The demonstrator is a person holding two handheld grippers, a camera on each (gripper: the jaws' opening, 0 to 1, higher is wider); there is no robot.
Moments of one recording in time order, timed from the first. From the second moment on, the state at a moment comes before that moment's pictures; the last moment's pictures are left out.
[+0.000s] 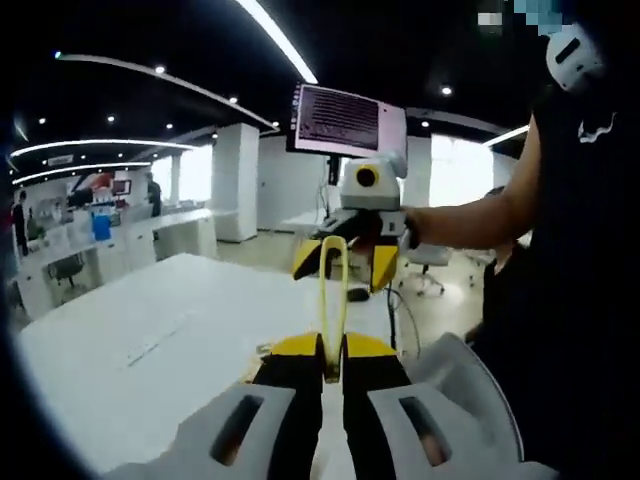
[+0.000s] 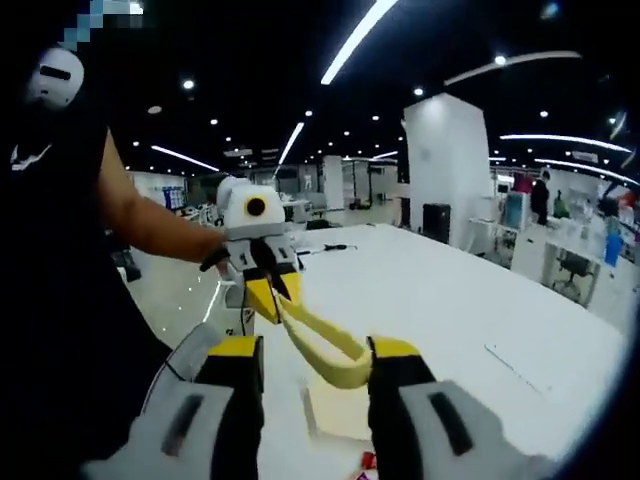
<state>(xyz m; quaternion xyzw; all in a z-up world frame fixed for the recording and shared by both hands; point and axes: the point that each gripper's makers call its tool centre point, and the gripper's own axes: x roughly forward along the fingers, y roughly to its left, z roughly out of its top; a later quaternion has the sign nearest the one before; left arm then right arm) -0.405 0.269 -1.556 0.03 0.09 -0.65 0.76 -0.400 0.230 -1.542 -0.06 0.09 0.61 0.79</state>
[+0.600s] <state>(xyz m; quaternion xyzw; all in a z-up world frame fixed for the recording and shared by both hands) -0.428 0.254 -1.525 -0.02 0.09 -0.70 0.70 -0.427 0.251 -1.518 0.02 0.05 0.66 0.75</state>
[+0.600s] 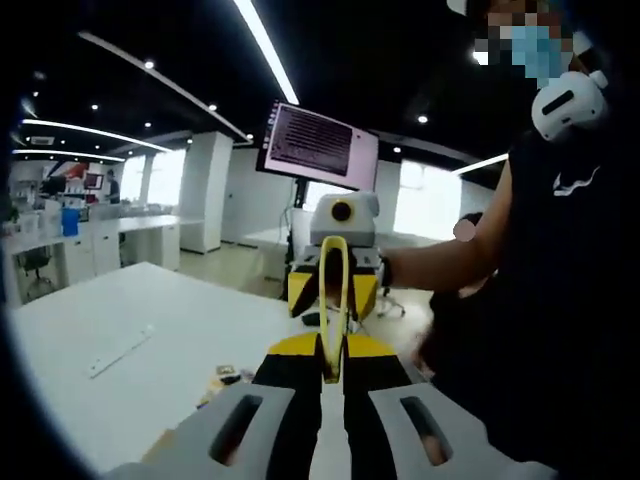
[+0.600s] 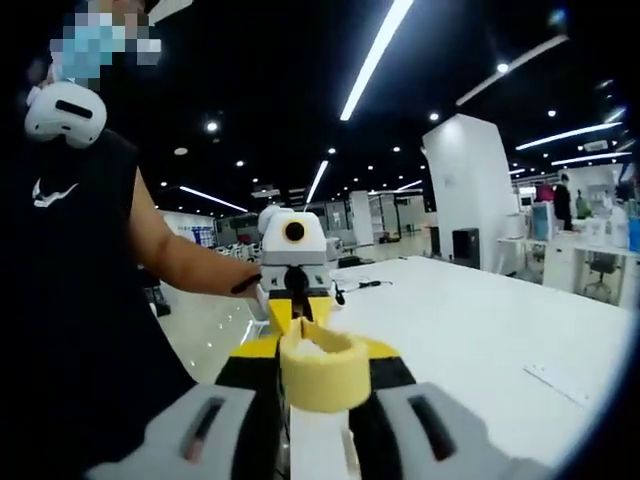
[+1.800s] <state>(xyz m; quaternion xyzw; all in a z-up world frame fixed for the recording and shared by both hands) -0.423 0.258 -1.532 0.01 0.10 -0.69 0.72 -0.421 0.249 -1.517 0.06 0.09 0.65 0.75</state>
